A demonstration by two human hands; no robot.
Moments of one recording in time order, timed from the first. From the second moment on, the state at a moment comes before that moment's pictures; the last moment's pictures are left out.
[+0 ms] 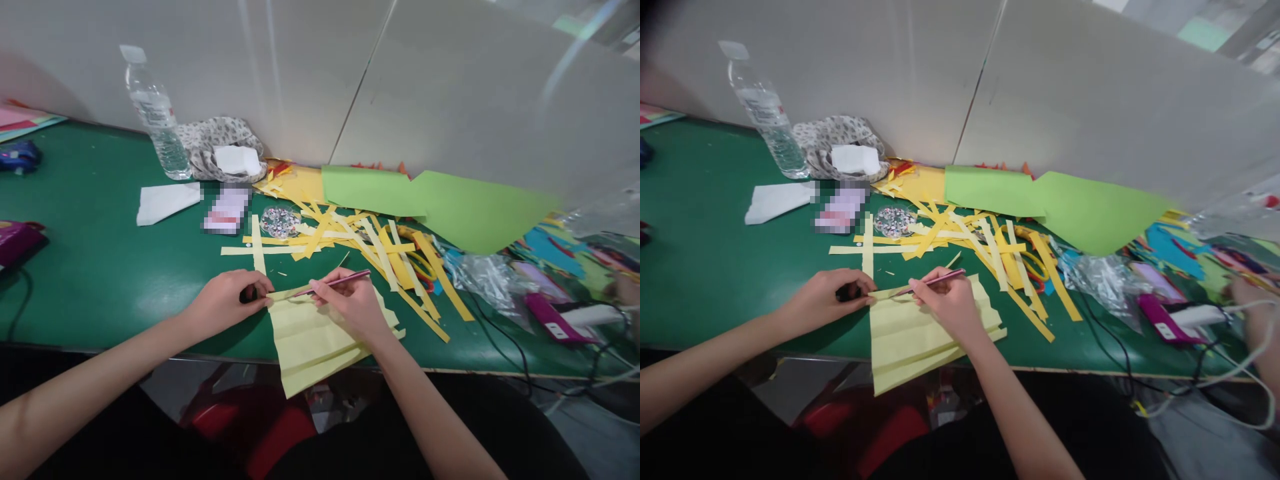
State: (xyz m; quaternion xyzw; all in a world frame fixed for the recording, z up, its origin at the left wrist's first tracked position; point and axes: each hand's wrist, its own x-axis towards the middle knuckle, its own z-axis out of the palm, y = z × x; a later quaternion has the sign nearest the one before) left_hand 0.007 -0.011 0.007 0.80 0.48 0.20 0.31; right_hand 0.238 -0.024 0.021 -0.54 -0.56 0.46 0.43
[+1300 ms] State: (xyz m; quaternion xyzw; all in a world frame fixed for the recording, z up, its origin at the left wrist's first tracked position) left_hand 0.003 -0.008 0.012 0.79 0.45 0.20 0.36; right_hand 0.228 -0.026 0.025 -0.55 -0.56 0.47 0.41
